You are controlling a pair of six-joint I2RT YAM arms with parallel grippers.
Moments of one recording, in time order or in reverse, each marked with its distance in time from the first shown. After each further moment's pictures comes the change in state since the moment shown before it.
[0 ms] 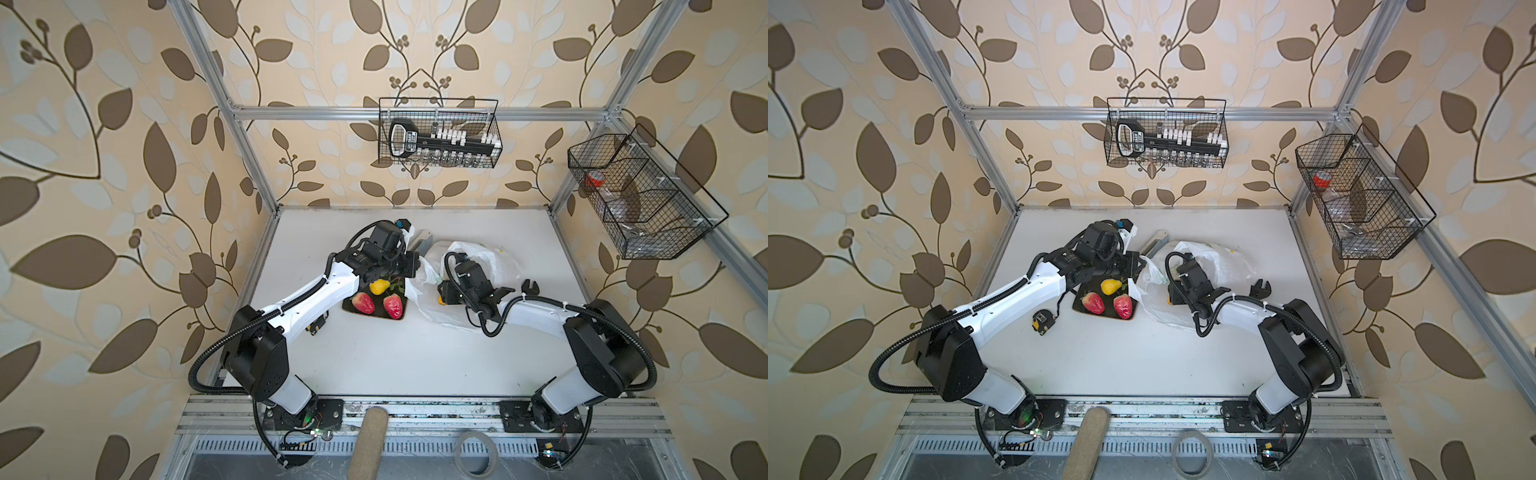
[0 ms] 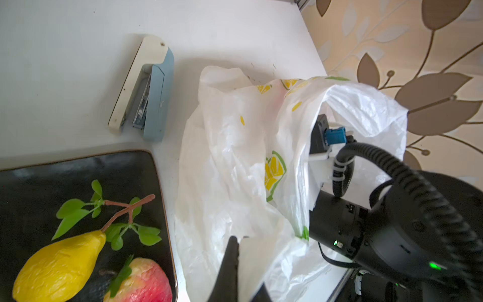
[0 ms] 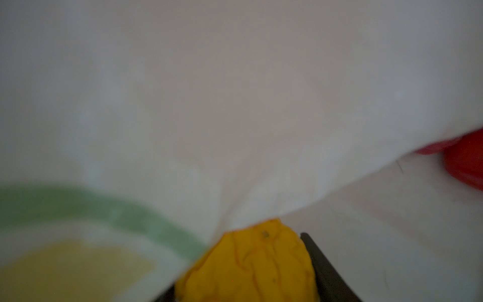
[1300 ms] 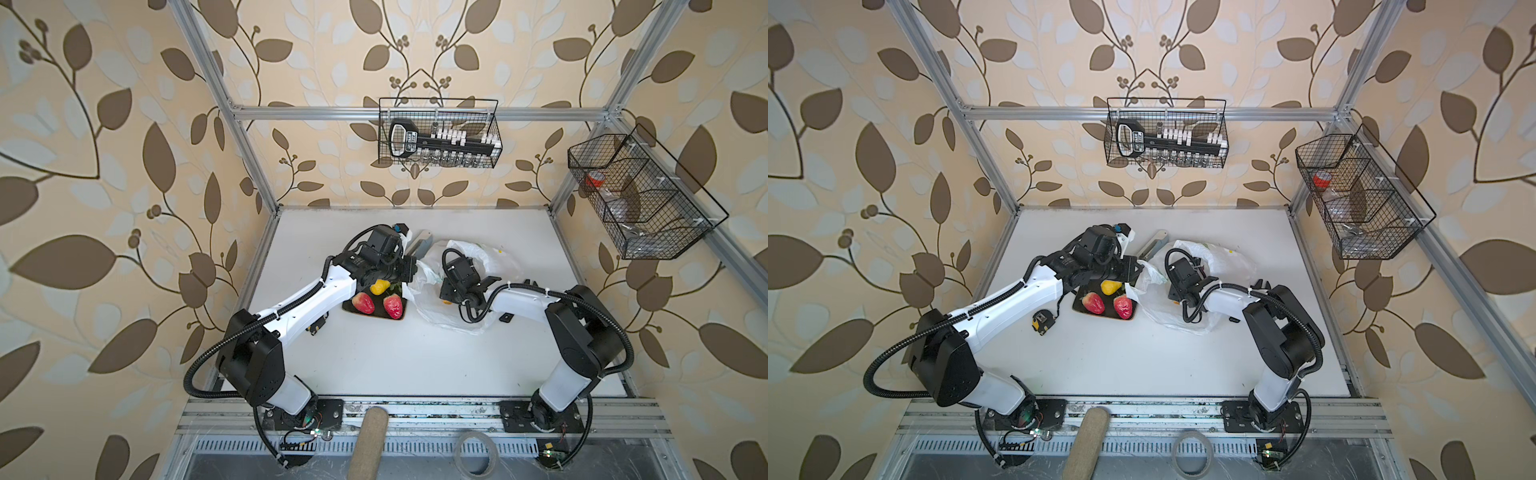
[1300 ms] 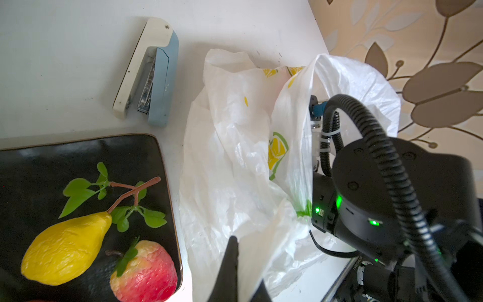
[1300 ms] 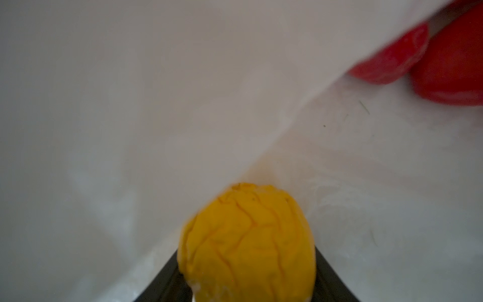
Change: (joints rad) left arm 0.000 -0.029 -0.023 -0.021 -0.001 0.000; right arm 0.019 0.122 0.158 -0.246 0.122 0.319
